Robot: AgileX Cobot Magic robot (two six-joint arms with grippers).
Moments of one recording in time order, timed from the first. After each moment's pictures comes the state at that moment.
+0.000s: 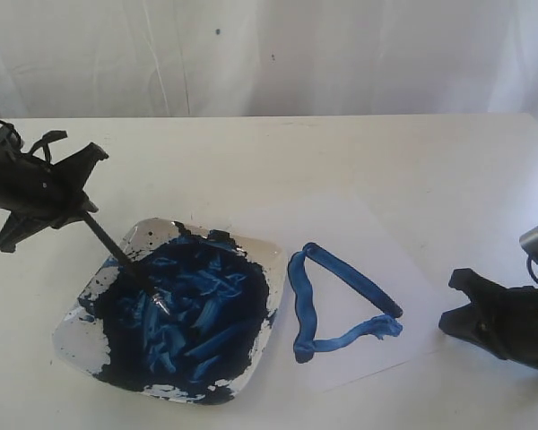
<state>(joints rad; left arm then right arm) -0.15 1.83 -1.02 -0.73 0.19 -0.18 -0.08 1.77 -0.42 -1.29 -0.67 1.62</state>
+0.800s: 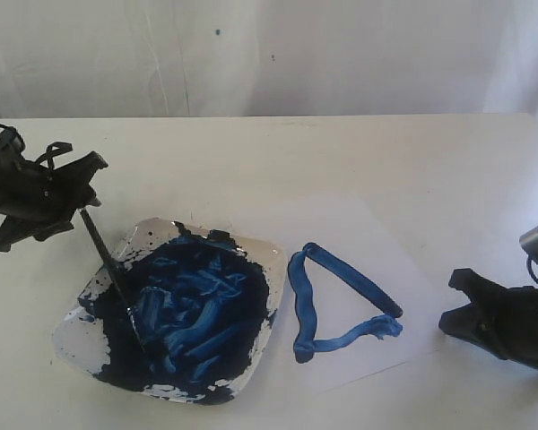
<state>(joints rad) -0.15 1.88 -1.02 -0.69 0.08 -0.14 -0.08 1.77 -0.42 -1.29 -0.67 1.62</state>
